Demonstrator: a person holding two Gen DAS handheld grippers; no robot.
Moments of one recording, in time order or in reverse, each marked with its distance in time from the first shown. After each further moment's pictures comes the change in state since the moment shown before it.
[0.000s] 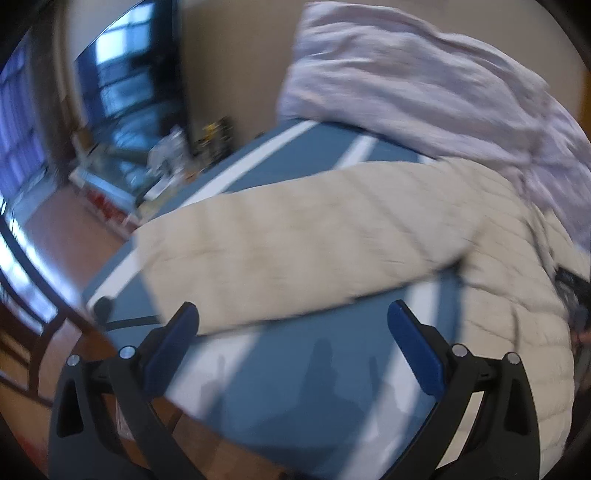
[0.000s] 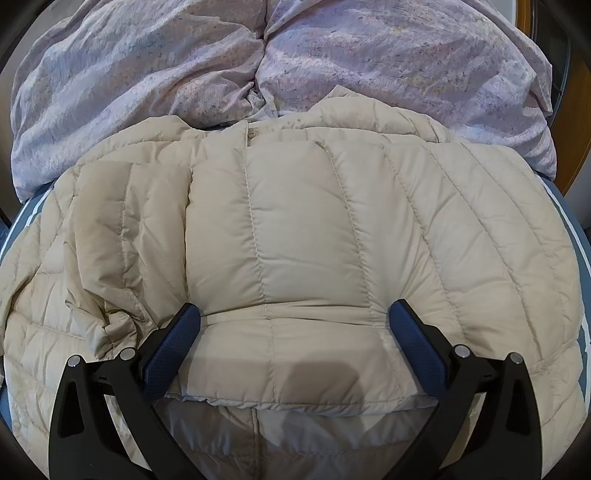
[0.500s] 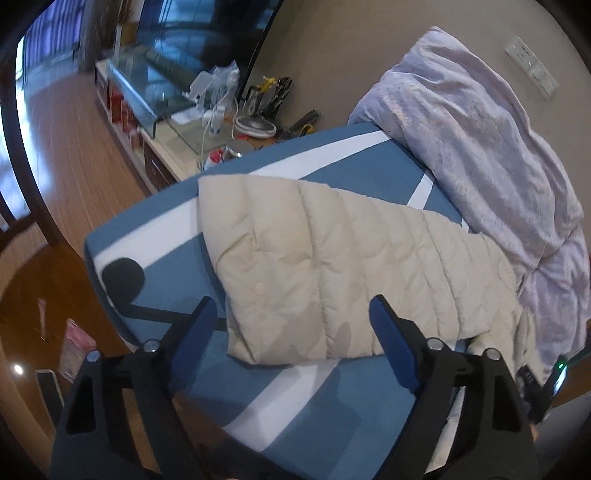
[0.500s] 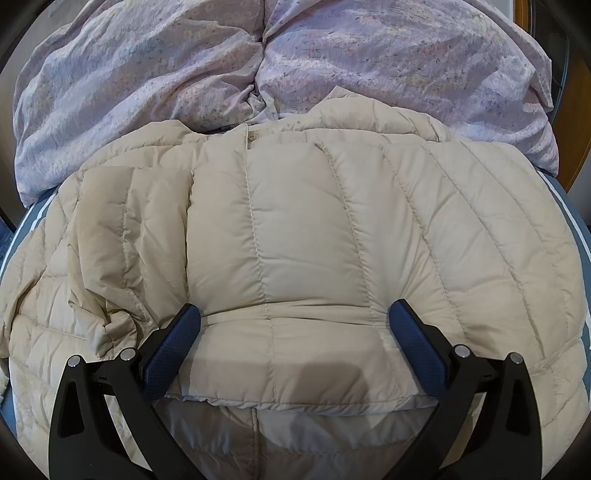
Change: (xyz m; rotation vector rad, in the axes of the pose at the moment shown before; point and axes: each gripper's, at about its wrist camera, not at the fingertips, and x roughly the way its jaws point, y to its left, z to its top) left arm 0.028 0.098 0.009 -0.403 0.092 -0.146; right arm -0.001 -0.004 -0.003 0.013 -0.007 0.020
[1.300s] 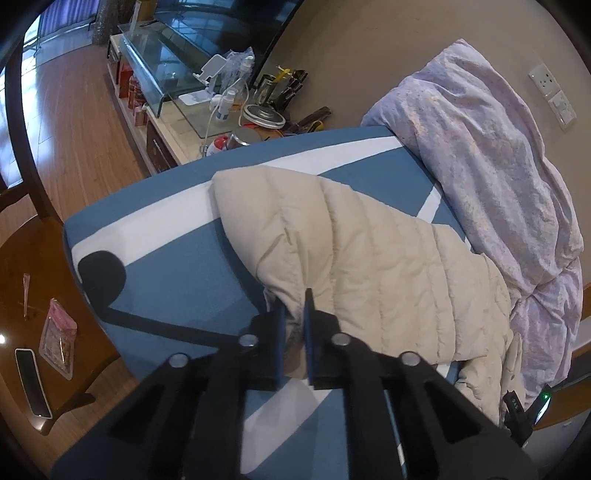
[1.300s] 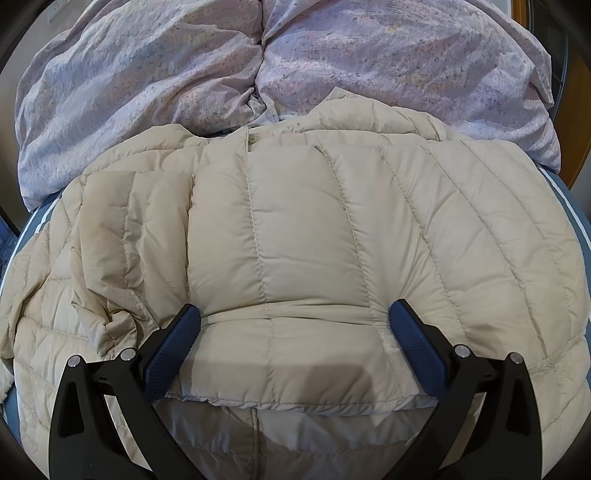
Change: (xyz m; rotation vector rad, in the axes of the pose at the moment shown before) left arm 0.018 0.006 0.011 -0.085 0.010 -0.025; right arm -0.001 -0.002 -0.001 0.010 -0.006 0.014
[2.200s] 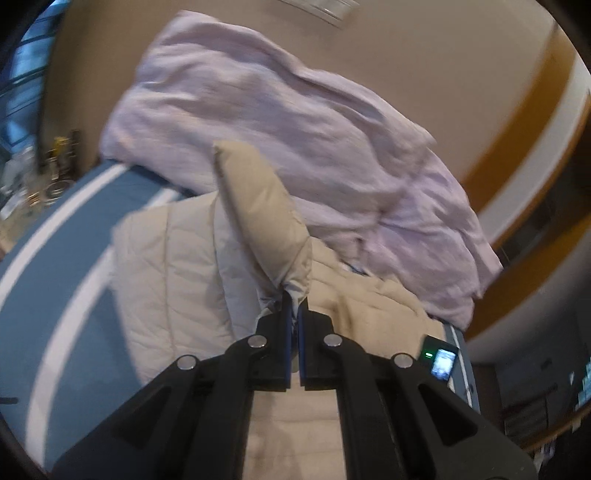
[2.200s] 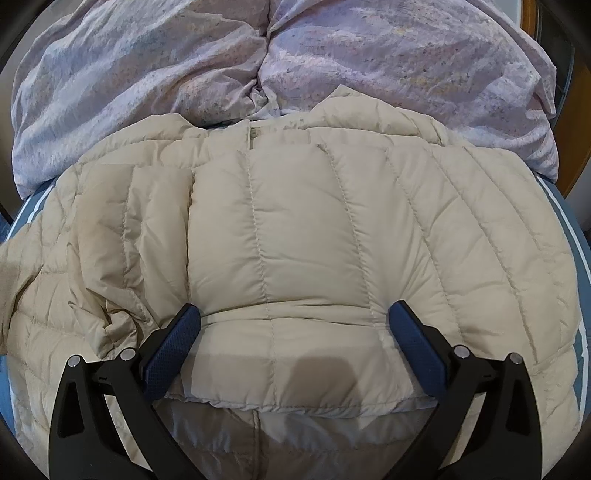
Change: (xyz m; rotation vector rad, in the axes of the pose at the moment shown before) left arm -0.027 -0.309 -0.060 0.502 0.045 -0.426; right arm 0.001 0.008 0.006 -0.042 0.041 -0.033
